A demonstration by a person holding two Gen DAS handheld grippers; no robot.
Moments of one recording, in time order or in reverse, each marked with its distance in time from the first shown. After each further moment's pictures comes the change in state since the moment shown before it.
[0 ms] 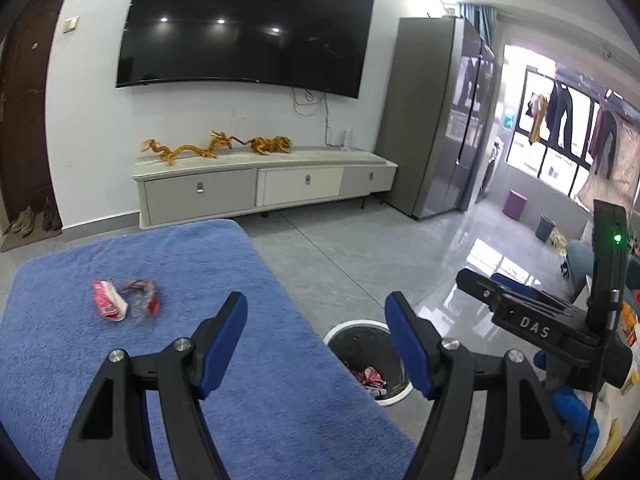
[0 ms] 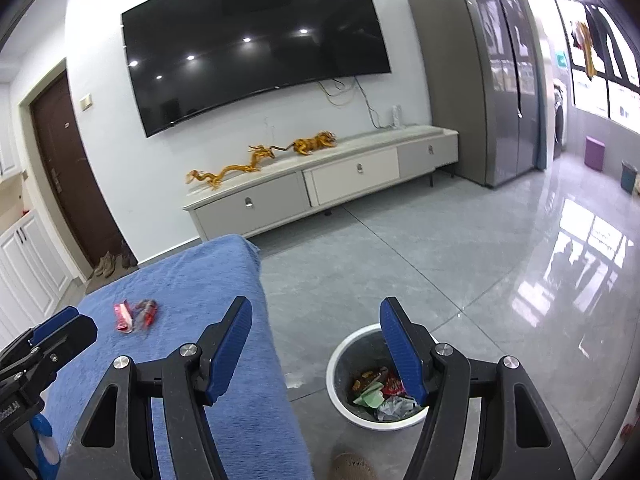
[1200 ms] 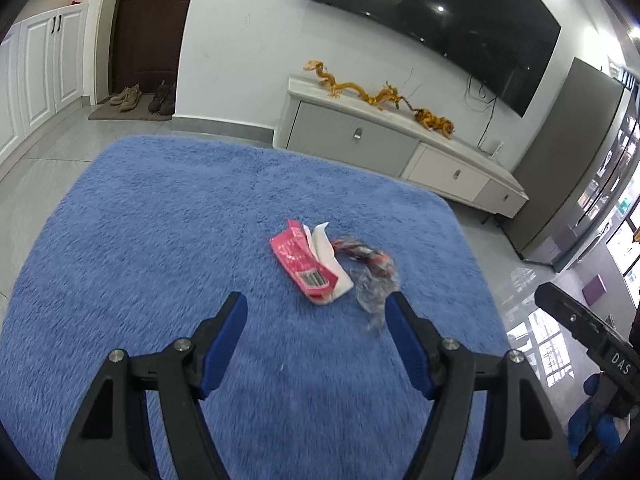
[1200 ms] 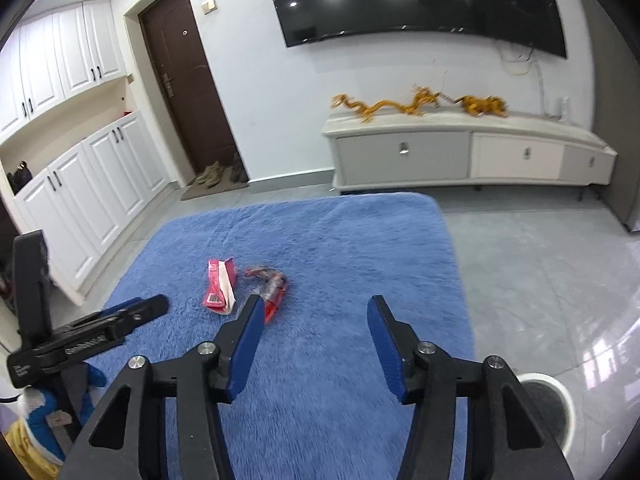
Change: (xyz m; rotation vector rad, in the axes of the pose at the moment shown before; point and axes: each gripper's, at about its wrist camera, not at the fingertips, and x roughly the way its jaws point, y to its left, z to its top) left arm 0.083 0.263 -0.032 -0.420 0.160 0.323; right arm 0.181 0.183 0.001 -0.280 0.240 0.432
